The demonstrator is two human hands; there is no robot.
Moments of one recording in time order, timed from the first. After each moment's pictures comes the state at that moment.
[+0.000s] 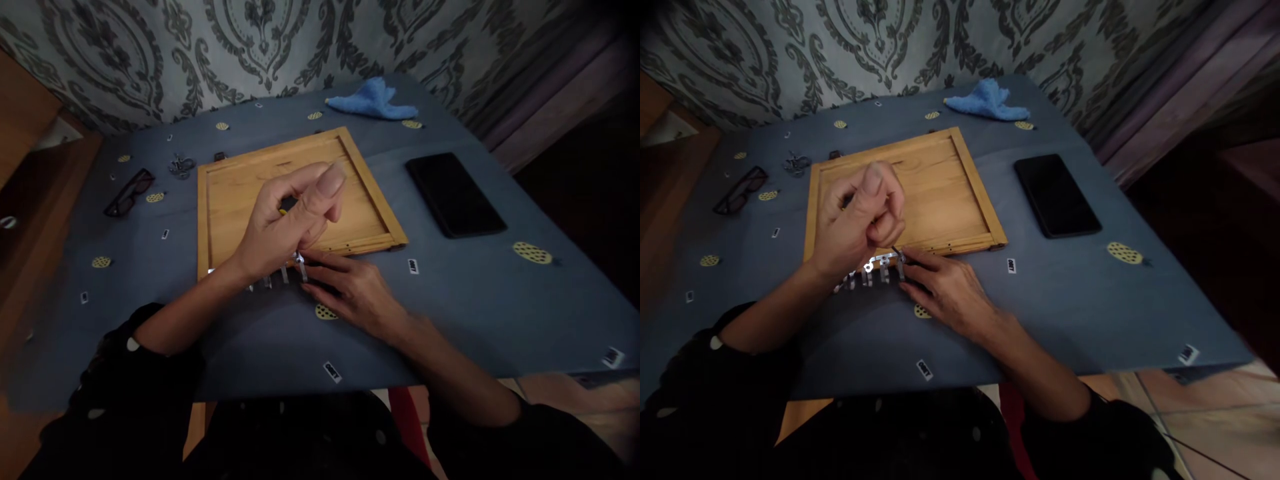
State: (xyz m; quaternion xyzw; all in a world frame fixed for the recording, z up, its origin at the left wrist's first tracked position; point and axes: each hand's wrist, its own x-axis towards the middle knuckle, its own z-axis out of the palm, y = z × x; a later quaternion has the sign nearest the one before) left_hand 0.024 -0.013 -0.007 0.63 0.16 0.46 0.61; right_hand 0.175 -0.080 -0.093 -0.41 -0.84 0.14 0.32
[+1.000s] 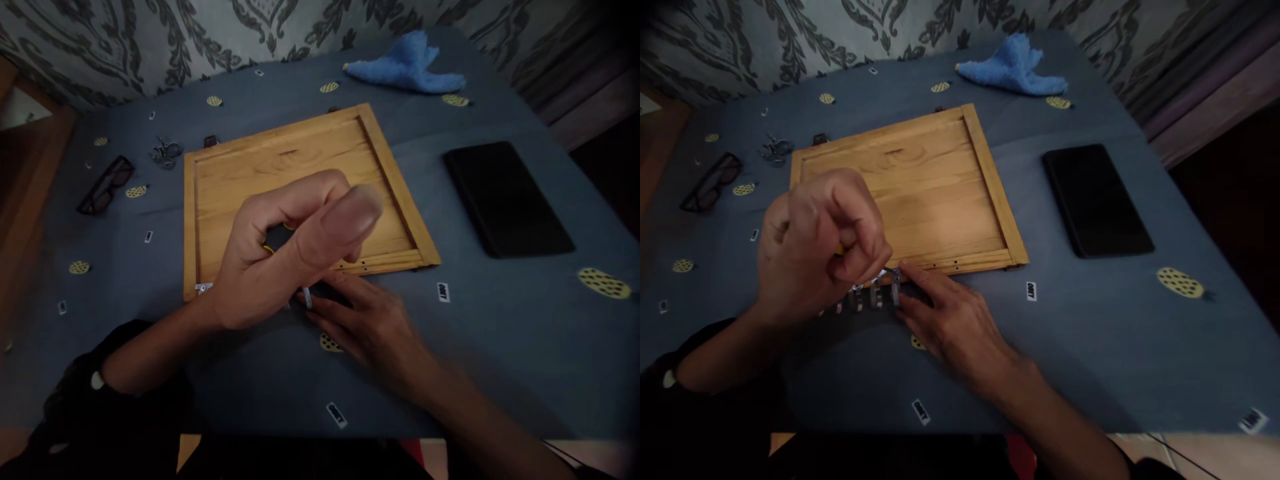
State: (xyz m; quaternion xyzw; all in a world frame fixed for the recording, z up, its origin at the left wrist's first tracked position) left_hand 0.017 -0.010 -0.006 0.65 0.24 0.45 0.56; right_hand 0.176 -0.087 -0.088 -0.41 -0.83 0.17 0.32
